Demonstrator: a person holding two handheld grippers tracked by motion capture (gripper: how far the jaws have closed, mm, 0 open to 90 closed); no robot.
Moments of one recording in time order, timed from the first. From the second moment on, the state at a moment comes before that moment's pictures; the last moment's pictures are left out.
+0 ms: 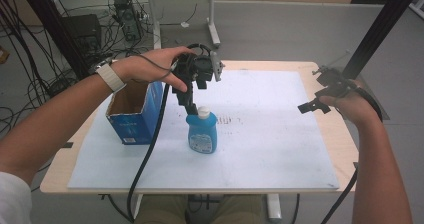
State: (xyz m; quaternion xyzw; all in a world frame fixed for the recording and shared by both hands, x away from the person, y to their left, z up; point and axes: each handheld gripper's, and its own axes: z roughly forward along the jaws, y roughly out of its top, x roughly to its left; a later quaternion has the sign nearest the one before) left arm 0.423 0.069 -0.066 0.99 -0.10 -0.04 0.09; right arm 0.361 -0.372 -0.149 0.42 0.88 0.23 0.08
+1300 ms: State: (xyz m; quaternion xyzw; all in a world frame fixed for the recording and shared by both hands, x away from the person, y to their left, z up) left arm 0.417 0.052 -0.087 0.99 -0.11 -0.03 0.06; right arm 0.362 -0.370 -0.149 0.42 0.88 0.23 0.08
